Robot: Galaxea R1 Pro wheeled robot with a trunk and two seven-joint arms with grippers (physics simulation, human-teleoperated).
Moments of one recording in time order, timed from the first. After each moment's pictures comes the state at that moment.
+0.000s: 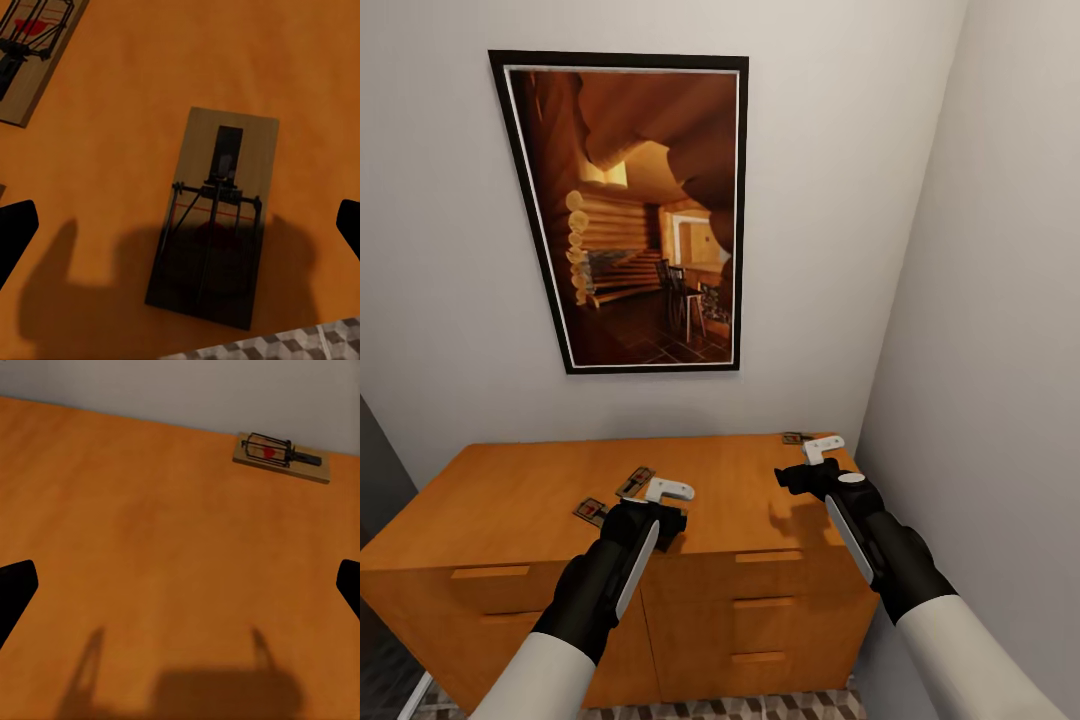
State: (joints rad) left arm -0.58 -0.17 -0.19 -1.10 -0.07 0.88 0.14; right arm -0.68 -0.03 0.23 -1.07 -0.05 0.59 0.03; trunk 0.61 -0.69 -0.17
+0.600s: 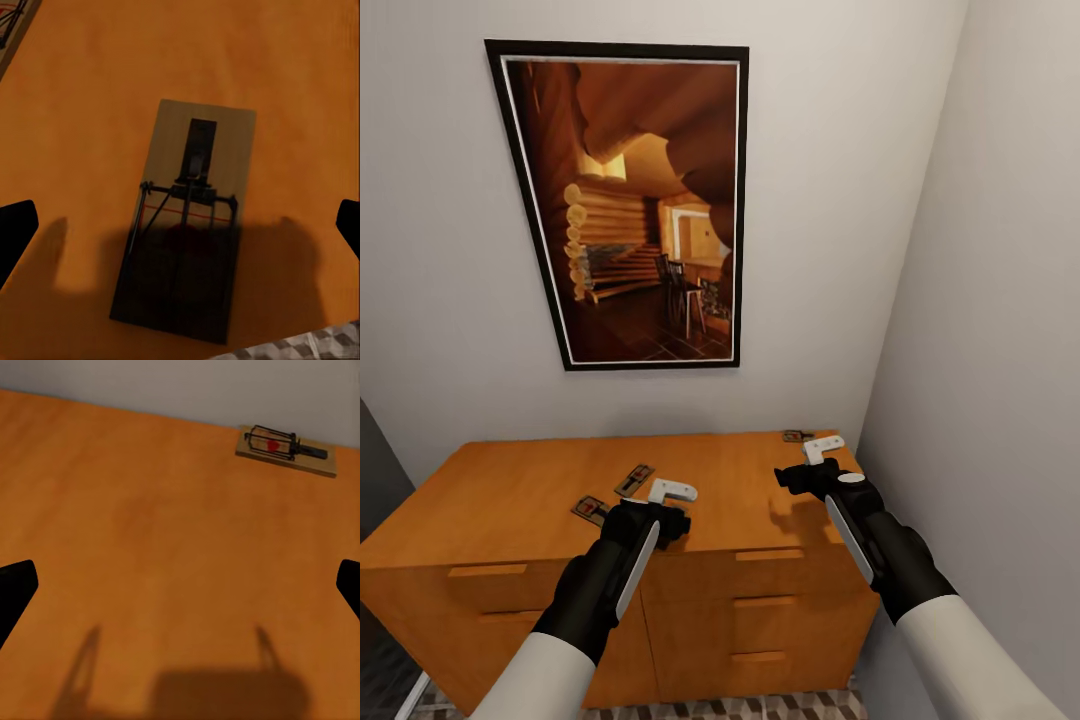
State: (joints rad) left arm -0.58 -0.17 -0.19 -1.10 -0.07 0.88 0.09; right arm -0.68 -0.03 0.23 -1.07 -0.05 0.59 0.03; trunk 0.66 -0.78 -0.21
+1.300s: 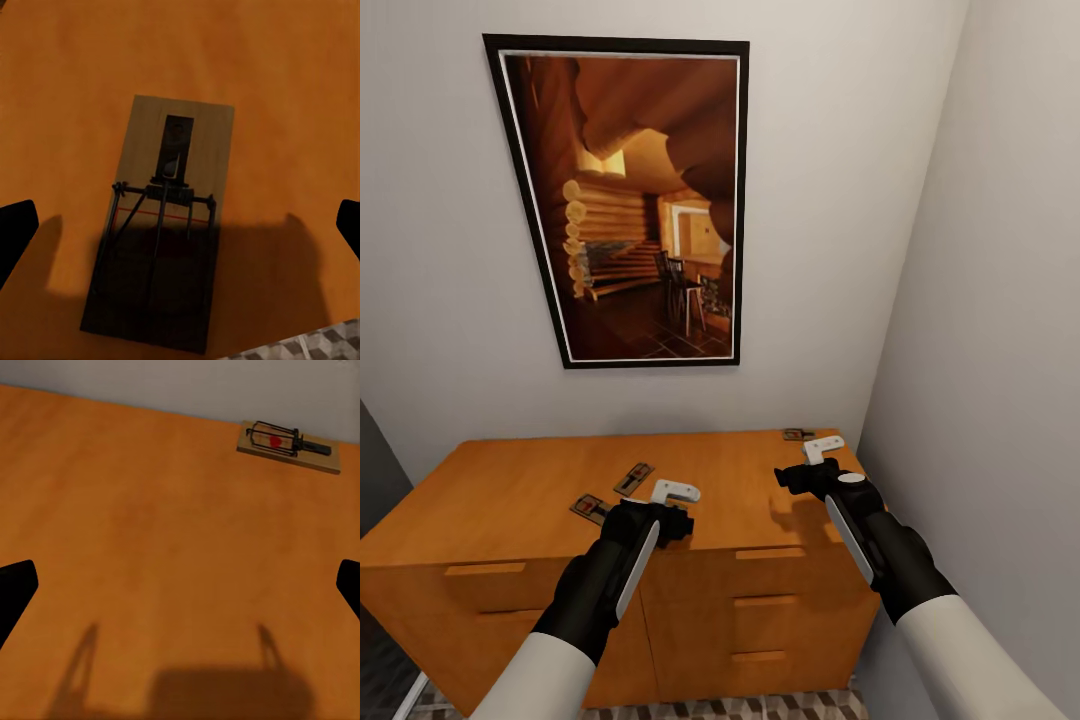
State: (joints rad) left arm -0.58 -0.17 -0.19 -1.10 -0.08 0.88 0.05; right arm -0.68 -0.03 0.23 -1.07 -0.05 0.59 0.03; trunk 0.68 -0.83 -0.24
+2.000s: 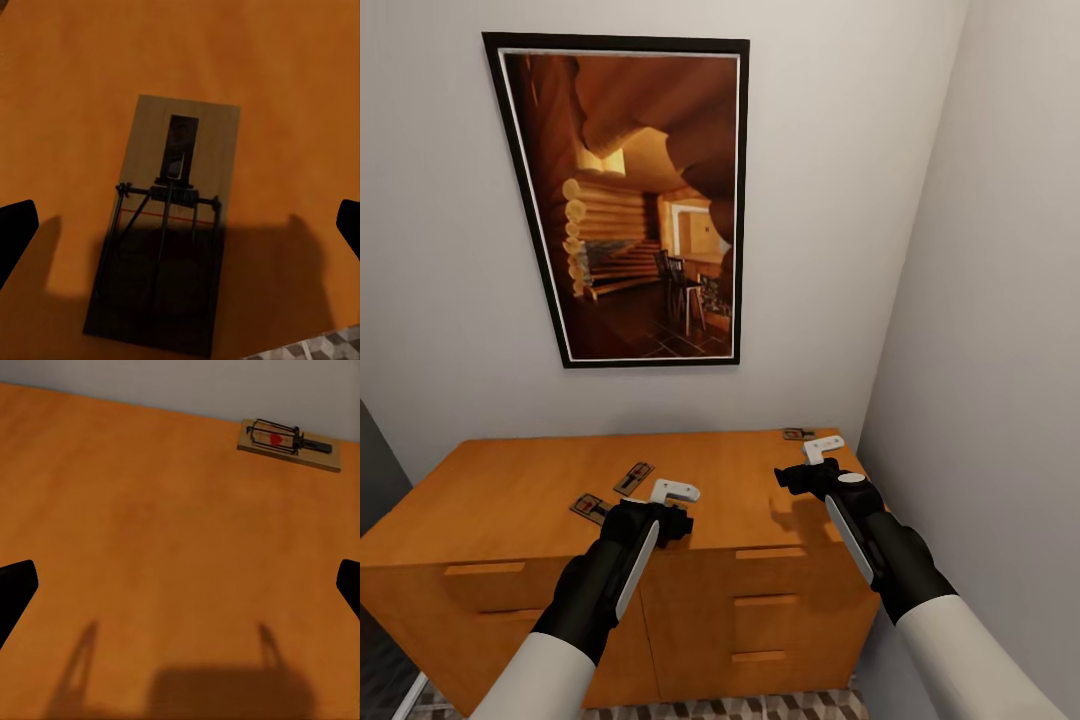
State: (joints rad) left arm -0.58 -0.17 -0.18 -1.10 -0.08 0.88 0.05; right arm -0.68 -0.03 0.23 -1.07 -0.05 0.59 0.03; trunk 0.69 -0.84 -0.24
